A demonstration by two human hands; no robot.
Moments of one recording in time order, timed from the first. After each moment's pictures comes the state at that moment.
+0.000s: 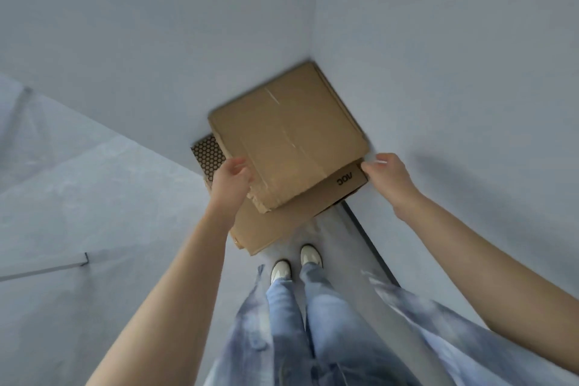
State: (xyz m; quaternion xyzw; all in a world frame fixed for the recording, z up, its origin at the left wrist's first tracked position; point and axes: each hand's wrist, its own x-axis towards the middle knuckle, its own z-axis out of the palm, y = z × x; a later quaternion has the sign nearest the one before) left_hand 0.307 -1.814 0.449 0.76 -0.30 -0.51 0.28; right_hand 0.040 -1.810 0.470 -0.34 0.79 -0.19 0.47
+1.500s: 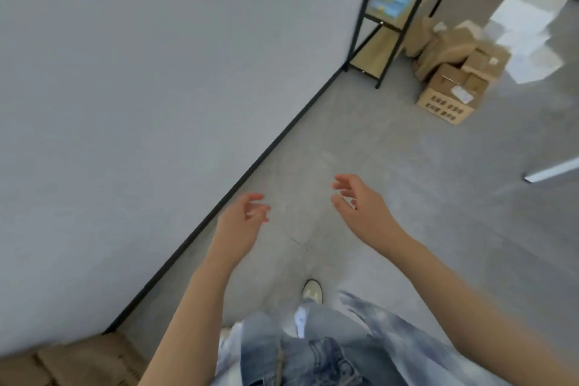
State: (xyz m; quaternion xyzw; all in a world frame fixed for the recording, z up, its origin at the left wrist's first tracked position) left_hand 0.067 -1.204 0.517 -0.01 -0.83 -0.49 -0.27; right_hand 0.146 -0.990 0.531 0.24 0.85 -0.47 0.05
